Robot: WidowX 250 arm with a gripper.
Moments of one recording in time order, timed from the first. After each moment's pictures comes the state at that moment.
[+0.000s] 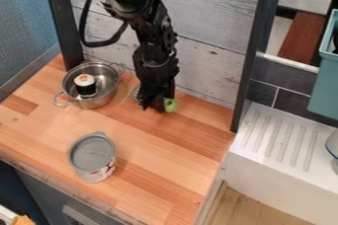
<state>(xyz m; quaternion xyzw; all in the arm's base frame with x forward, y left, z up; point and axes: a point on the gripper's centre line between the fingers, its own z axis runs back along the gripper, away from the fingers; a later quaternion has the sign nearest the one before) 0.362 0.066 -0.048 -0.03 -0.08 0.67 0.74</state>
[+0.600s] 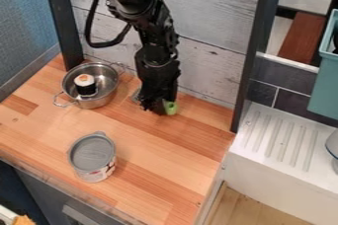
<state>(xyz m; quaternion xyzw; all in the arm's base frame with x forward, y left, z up) 0.362 0.064 -0.052 -0.02 -0.06 0.66 0.75</state>
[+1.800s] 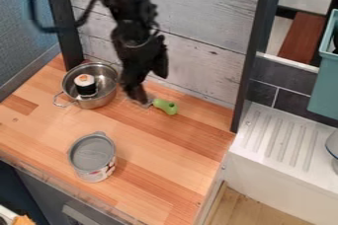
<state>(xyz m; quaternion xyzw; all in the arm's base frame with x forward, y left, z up) 0.327 0.075 0.015 -0.08 -0.12 0.68 0.72</state>
